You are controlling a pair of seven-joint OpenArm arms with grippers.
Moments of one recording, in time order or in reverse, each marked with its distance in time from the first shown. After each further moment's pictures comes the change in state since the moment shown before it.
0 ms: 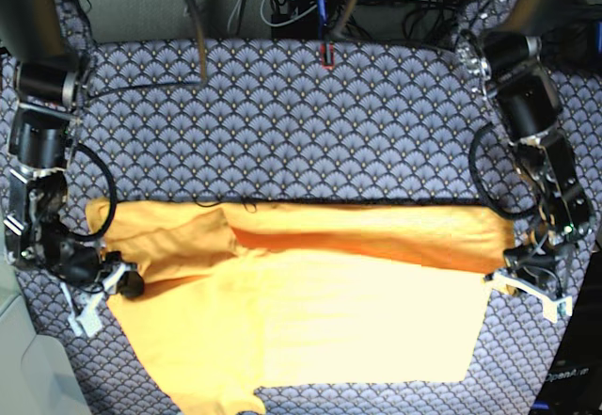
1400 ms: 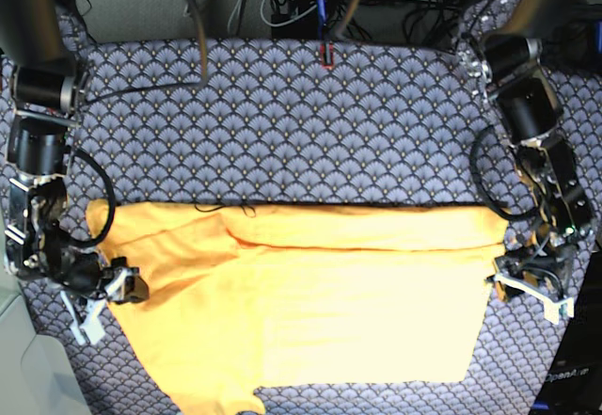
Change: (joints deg) left arm -0.3 0.0 -0.2 0.9 0.0 -0.4 0.4; right arm 1.4 0.4 -2.0 -0.1 -3.4 0.0 2.0
